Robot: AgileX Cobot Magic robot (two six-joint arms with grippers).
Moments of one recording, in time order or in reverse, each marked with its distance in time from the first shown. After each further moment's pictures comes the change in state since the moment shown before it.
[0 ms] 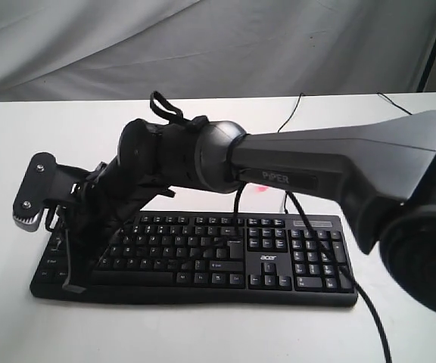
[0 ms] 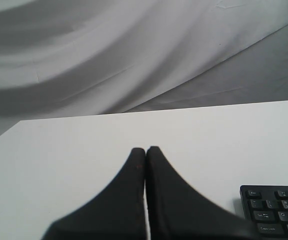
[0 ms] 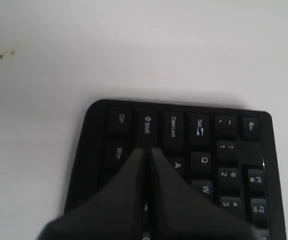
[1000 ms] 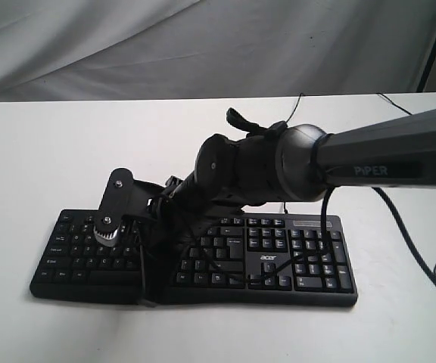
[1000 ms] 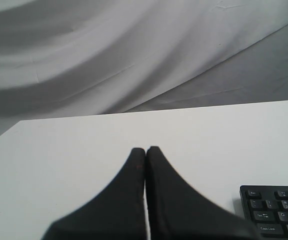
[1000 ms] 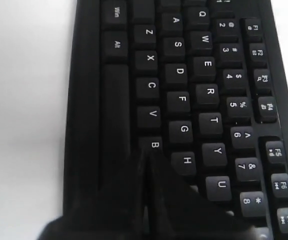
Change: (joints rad) left arm 0.000 0.000 0.000 0.000 0.000 0.000; right arm -0.081 -0.192 0.404 0.061 -0.128 -0.104
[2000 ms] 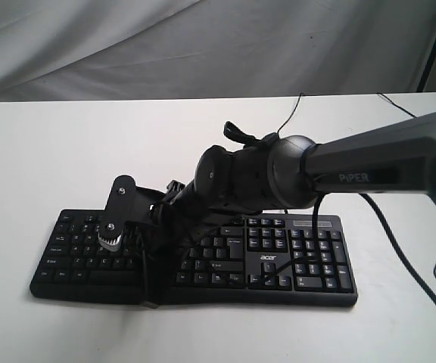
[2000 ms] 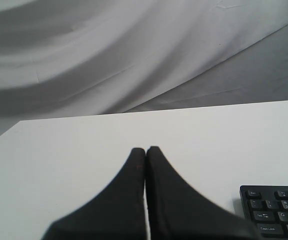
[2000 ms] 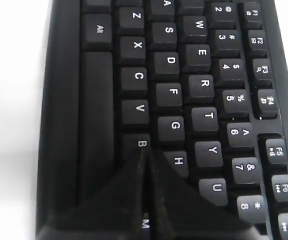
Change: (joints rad) left arm 0.000 0.000 0.000 0.000 0.000 0.000; right arm -0.004 0.045 0.000 0.037 -0.054 -0.057
